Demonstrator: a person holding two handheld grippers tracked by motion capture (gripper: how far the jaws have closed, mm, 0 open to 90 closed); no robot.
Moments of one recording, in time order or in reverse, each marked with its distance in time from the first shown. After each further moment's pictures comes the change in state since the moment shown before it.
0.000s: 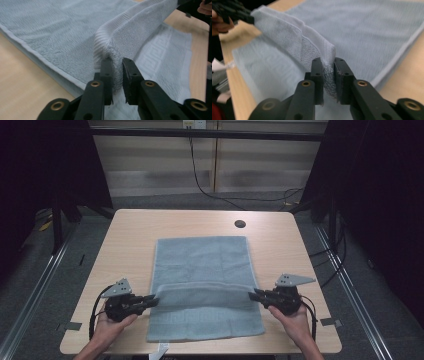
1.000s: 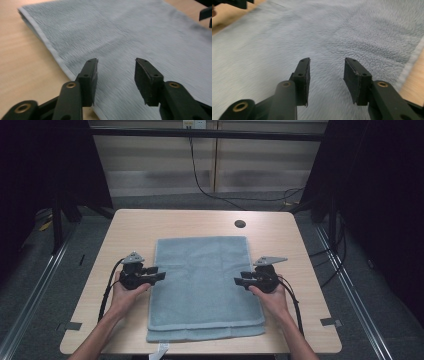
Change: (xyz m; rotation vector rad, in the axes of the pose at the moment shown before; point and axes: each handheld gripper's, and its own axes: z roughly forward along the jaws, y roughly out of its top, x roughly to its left) left arm 0.076 0.043 0.062 0.013 0.200 -0.136; right arm -0.043 0.032 0.084 0.080 -0.079 0.032
